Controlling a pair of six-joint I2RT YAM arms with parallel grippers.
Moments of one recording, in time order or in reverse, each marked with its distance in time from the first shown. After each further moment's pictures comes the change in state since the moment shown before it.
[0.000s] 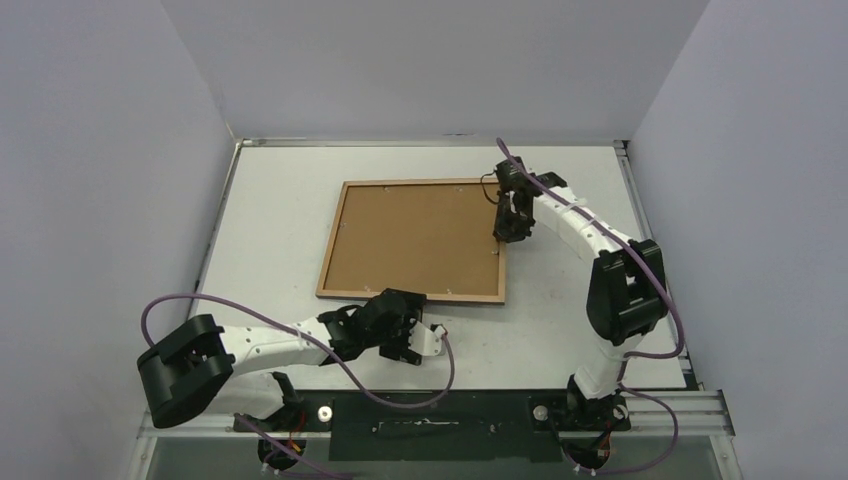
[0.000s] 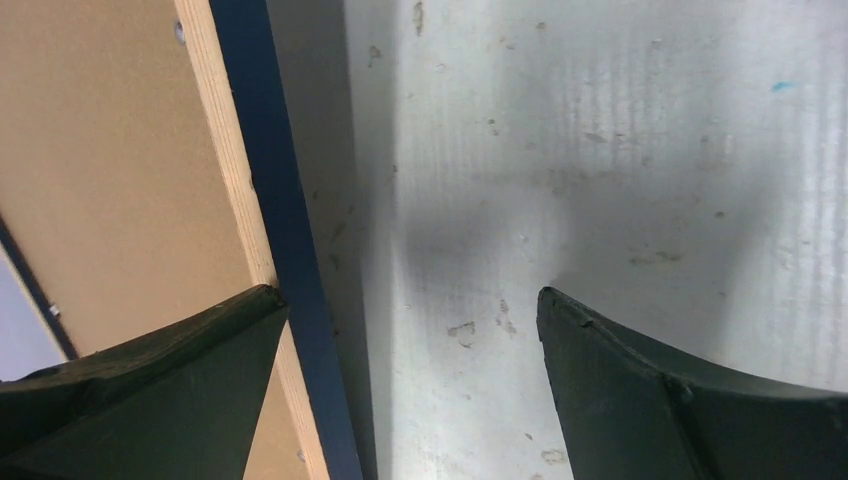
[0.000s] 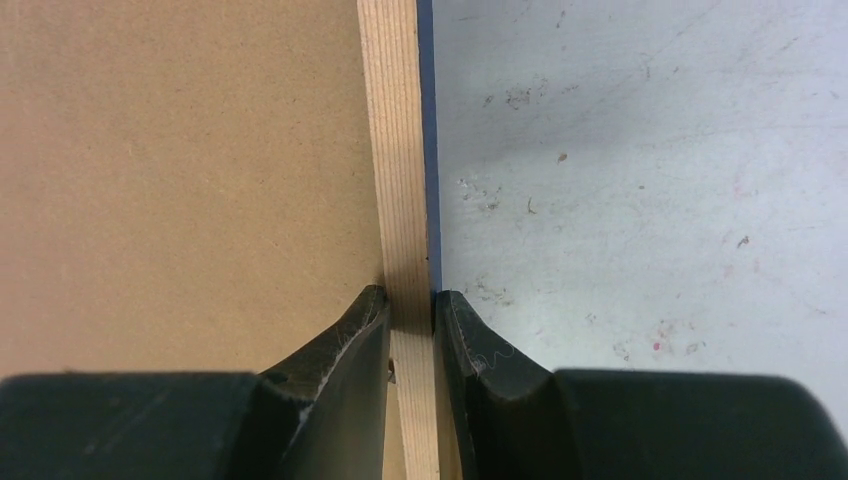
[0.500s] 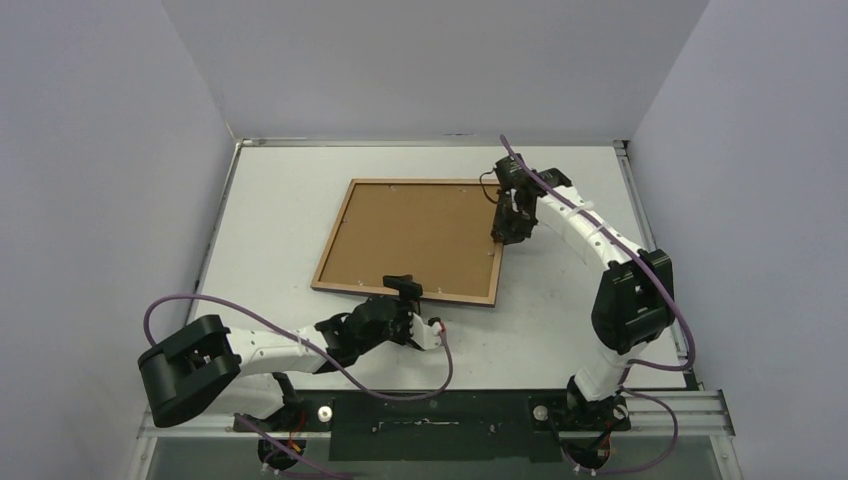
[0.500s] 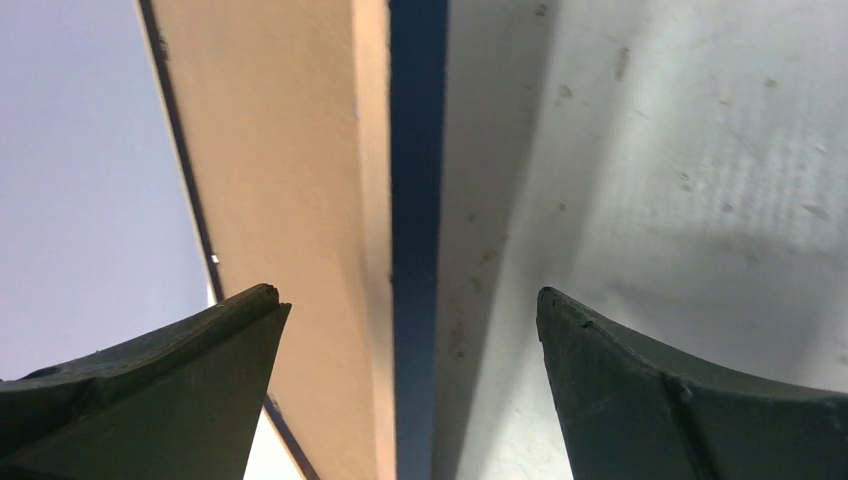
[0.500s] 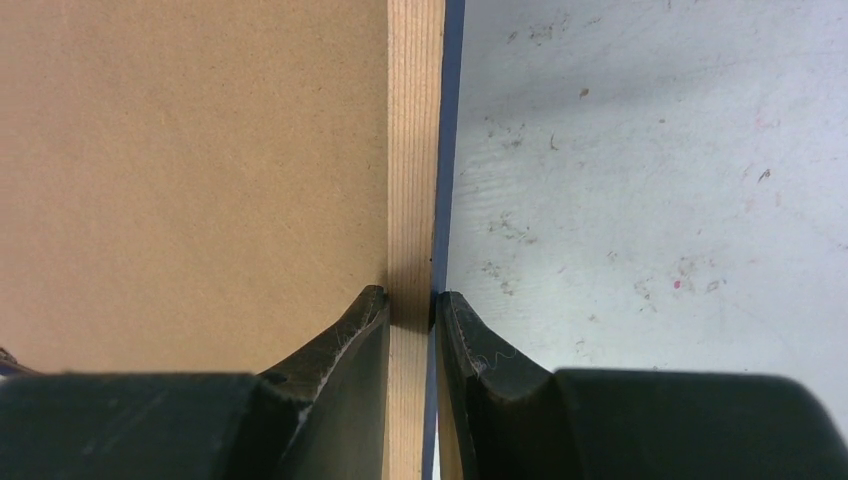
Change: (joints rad) left arm -0.010 0.001 -0.133 0.418 -0.165 0.089; right arm 0.032 -0.055 0.053 -0.122 -0.024 0.062
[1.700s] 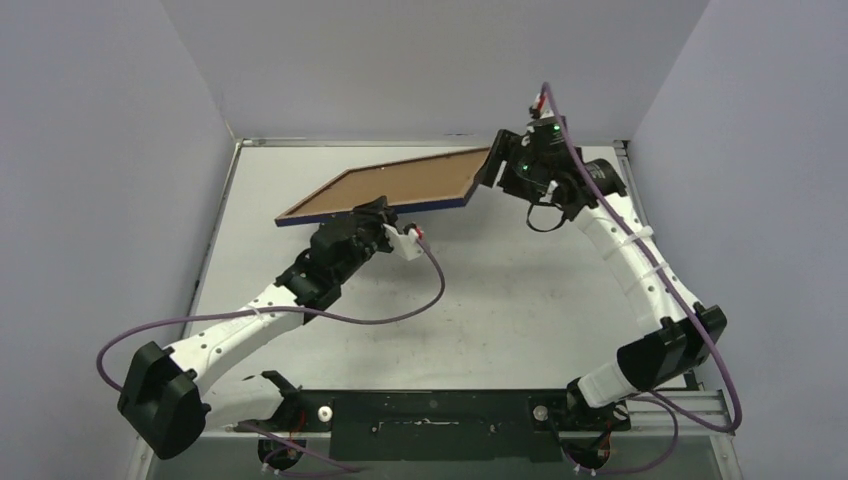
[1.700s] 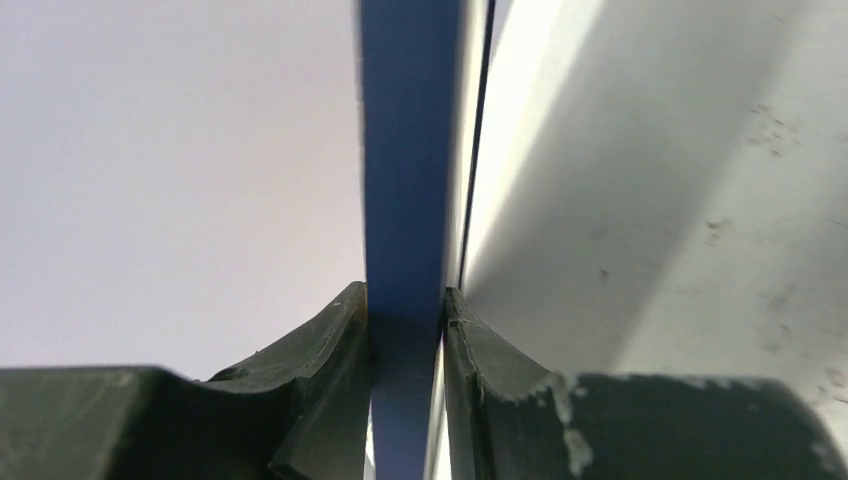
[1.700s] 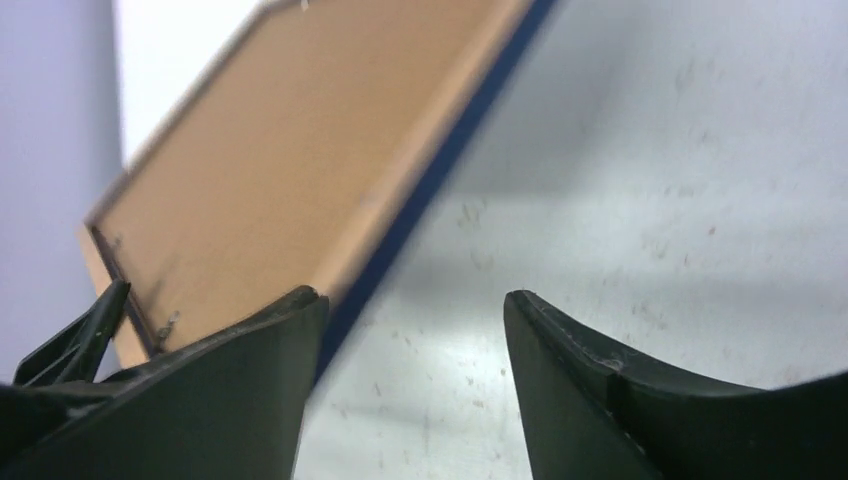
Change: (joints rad) left arm 0.325 -0.103 0.375 -0.169 0.065 0.155; right arm 0.040 -0.203 0.159 0.091 -0.103 0.047
